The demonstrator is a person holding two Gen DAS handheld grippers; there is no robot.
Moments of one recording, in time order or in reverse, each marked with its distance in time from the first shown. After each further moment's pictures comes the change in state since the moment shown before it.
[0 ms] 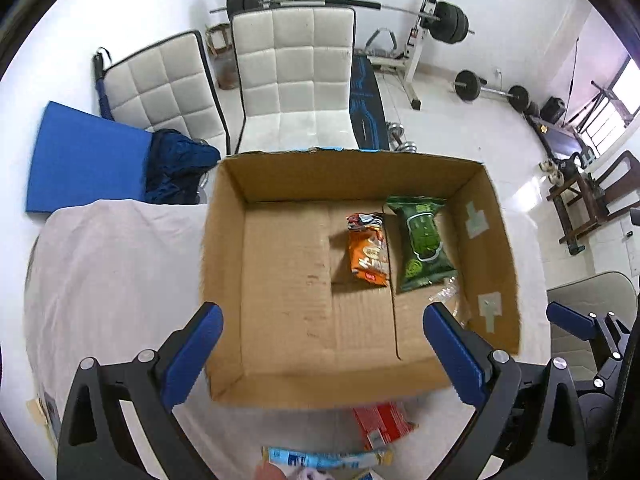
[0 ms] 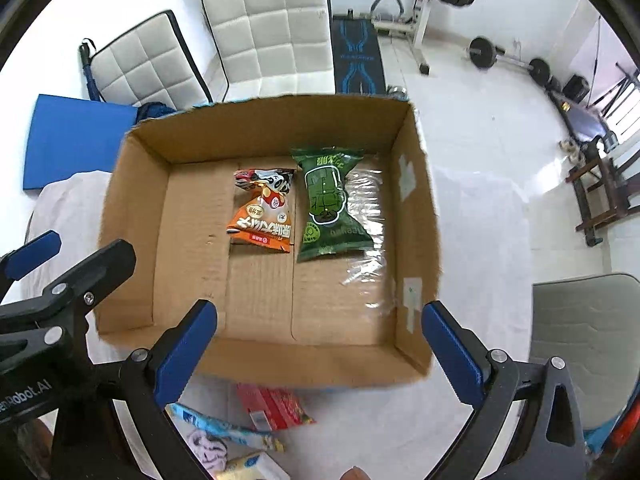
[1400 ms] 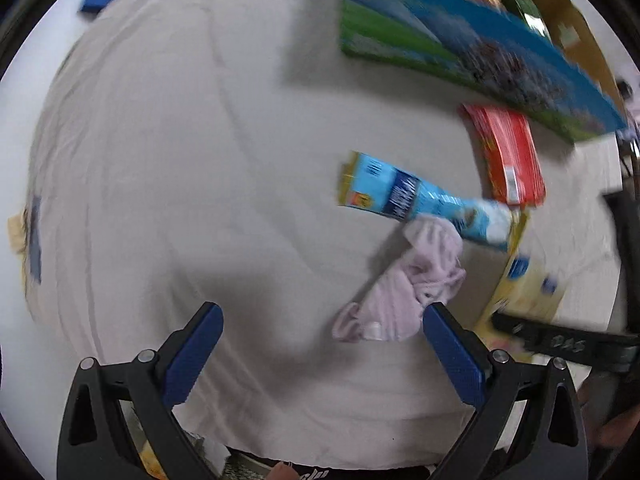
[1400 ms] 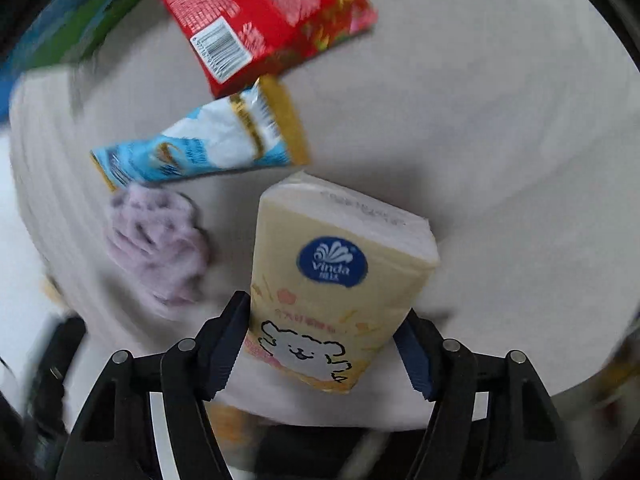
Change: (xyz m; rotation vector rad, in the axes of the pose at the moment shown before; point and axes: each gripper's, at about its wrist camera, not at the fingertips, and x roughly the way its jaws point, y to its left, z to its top) left arm 0.059 0.057 -0.262 -0.180 0.402 0.108; right arm 0.142 0.018 -0.254 0.143 0.655 0.171
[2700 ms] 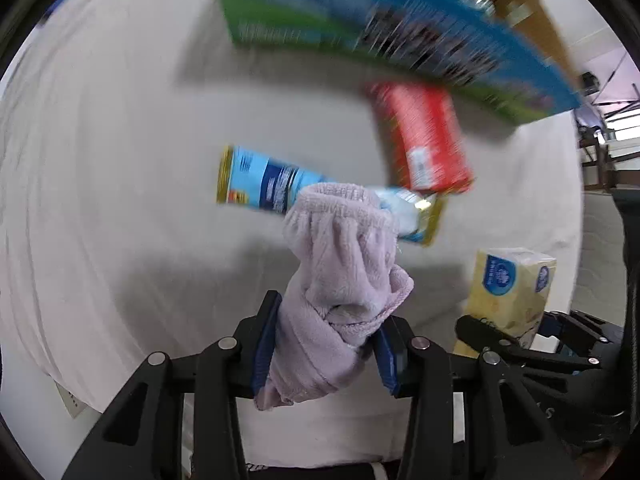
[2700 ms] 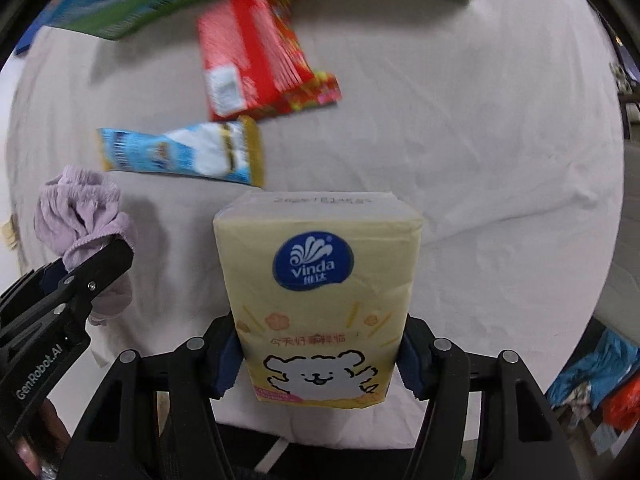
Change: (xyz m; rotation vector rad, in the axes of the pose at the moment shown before) left arm -0.024 -0.070 -0.002 0.020 0.004 -0.162; right arm -0.064 -0.038 -0.040 -0.197 -0.132 -0.119
